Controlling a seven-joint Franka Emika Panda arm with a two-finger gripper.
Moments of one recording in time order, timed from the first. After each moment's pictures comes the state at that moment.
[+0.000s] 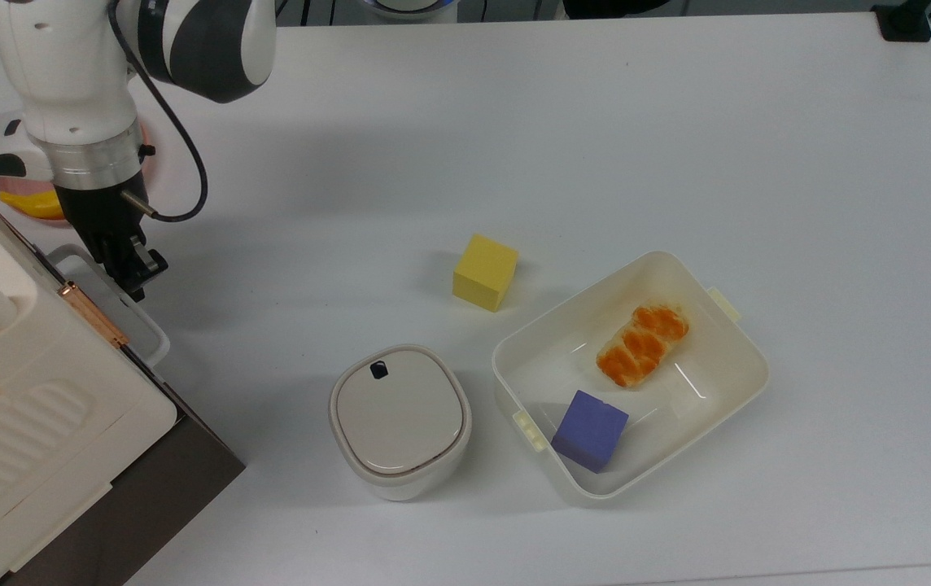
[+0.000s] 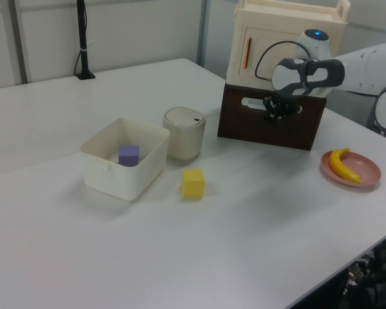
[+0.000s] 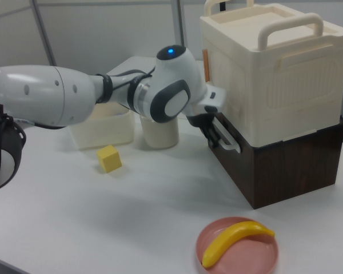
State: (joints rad) arm -0.34 0.48 0.02 -1.53 -0.03 2.37 0.39
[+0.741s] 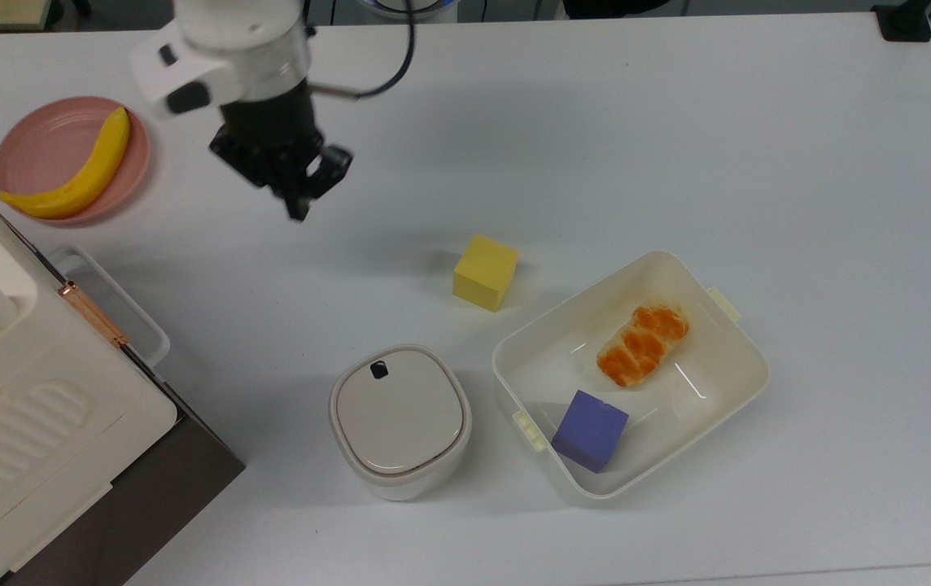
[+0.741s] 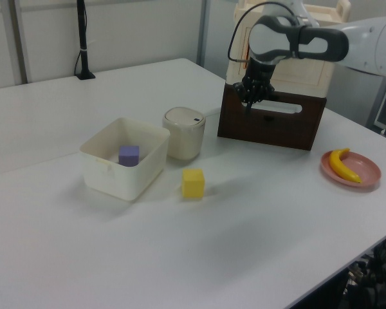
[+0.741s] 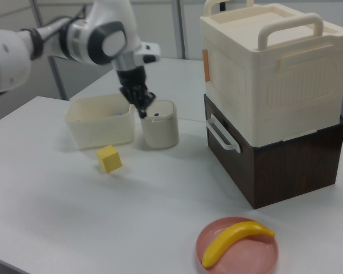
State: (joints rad) arm -0.22 0.27 0.16 -1.51 -0.03 1.92 0.16
